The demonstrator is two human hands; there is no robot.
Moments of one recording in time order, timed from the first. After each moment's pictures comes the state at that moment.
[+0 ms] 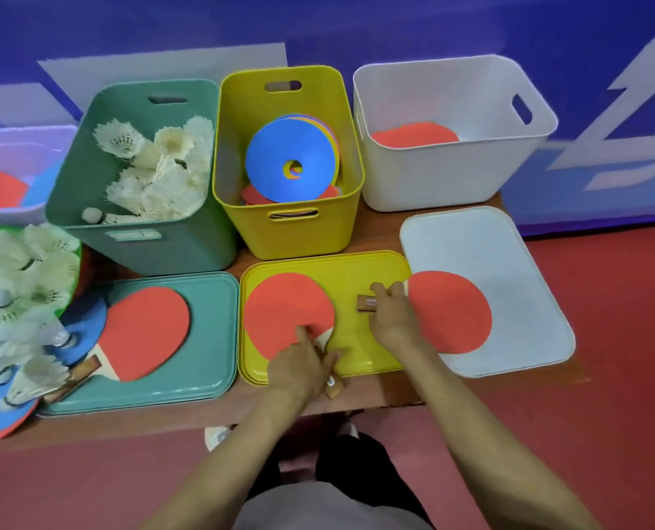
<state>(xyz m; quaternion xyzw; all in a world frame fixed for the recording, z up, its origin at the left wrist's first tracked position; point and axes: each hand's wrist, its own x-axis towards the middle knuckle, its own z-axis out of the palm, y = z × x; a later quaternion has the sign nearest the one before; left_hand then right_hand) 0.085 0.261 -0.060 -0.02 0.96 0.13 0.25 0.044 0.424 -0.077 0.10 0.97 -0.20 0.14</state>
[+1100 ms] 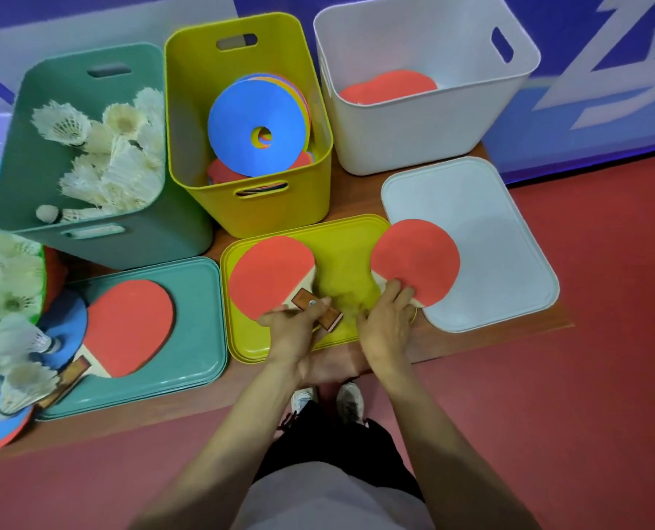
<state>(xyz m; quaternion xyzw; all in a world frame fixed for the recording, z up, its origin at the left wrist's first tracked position) 0.076 0.285 -0.039 -0.32 0.57 0.72 0.22 0.098 0.403 -0.096 0.32 0.91 -0.25 0.05</state>
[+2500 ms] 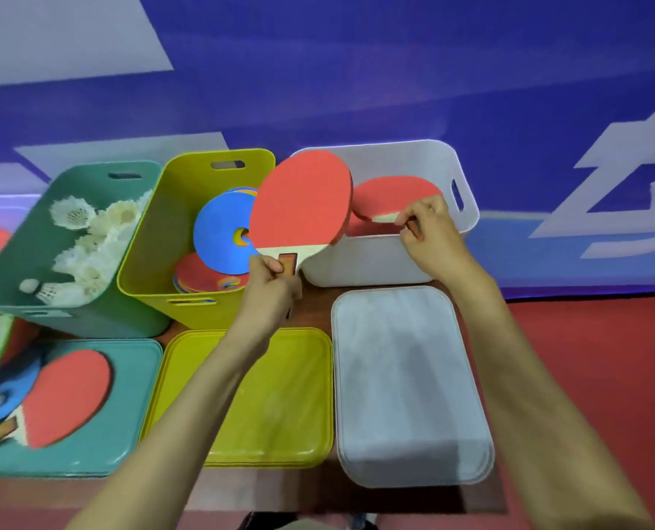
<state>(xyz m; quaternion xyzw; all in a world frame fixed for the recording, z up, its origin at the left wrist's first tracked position) -0.054 0.439 0.099 -0.19 0.75 0.63 0.06 -0.126 0.665 0.063 -0.03 0.92 -0.37 -0.07</state>
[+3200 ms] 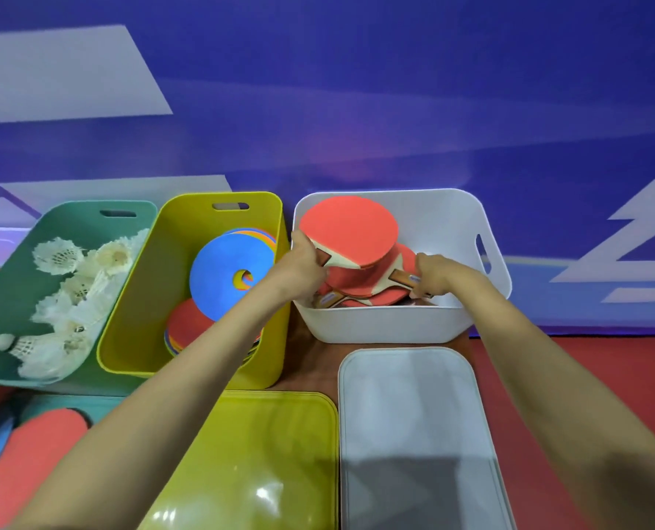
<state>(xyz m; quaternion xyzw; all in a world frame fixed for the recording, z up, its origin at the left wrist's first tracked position) -0.226 0.445 0.084 -0.04 0.93 0.34 0.15 -0.268 0.679 0.022 -0.02 0.95 -0.09 0.28</state>
